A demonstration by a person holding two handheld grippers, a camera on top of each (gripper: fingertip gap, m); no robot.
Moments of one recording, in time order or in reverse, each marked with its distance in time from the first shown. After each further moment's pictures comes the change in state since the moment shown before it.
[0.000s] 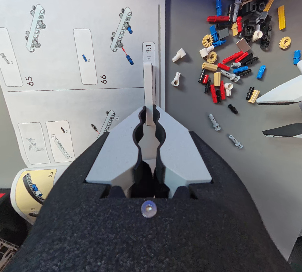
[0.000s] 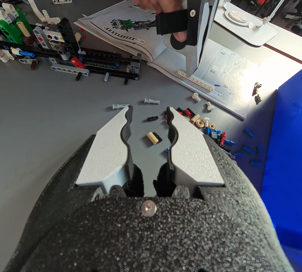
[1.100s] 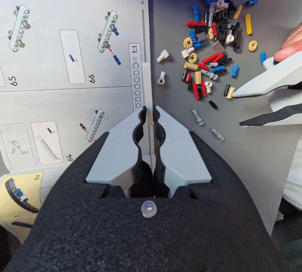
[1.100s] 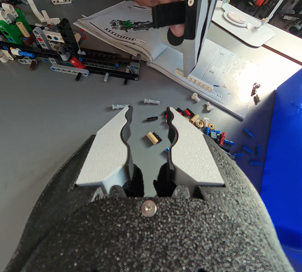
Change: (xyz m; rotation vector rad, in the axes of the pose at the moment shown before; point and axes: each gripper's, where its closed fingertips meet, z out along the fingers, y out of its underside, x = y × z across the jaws) left arm 0.015 -0.001 -0.010 0.030 0.102 -0.014; right arm 0.000 0.000 -0.001 0.004 0.005 -0.002
